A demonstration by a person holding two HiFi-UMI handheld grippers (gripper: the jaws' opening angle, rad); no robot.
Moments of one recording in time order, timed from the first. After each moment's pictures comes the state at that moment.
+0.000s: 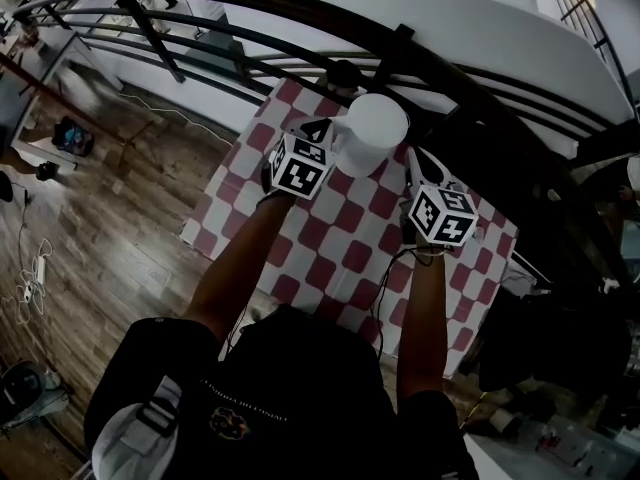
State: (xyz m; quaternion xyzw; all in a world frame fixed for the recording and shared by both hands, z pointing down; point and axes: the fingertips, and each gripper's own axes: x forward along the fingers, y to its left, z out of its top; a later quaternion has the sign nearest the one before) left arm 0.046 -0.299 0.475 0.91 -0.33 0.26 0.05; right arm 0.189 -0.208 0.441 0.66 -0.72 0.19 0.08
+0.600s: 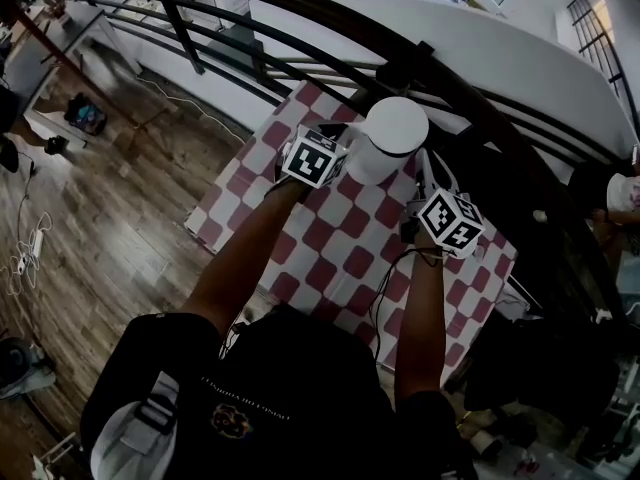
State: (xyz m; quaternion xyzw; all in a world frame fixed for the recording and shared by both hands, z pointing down) left arm 0.041 -0.305 0.492 0.91 -0.31 0.25 0.12; right arm 0.185 -0.227 0.430 0.66 -0.72 0.21 -0.03
